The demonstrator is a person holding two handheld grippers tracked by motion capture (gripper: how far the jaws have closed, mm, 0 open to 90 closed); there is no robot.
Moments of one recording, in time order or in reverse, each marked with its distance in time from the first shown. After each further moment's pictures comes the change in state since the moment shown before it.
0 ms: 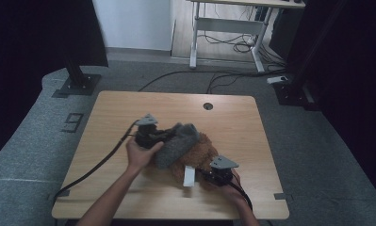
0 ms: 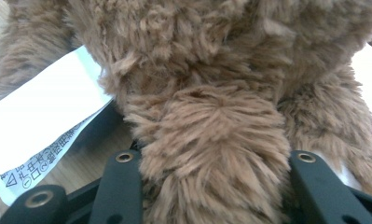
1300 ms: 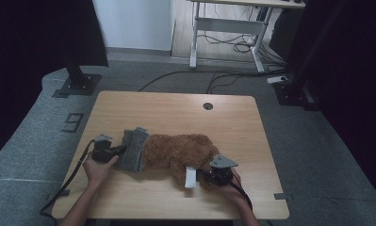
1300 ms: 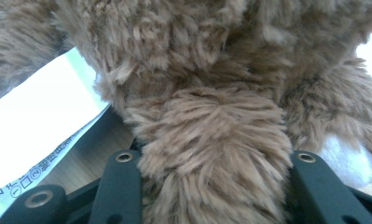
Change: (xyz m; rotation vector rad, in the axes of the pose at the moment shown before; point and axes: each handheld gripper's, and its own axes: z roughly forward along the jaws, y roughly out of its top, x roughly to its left) left arm 0.124 -0.114 -0.110 0.051 0.367 -0.219; right arm -0.002 -0.001 0.001 0.044 -0.008 0.009
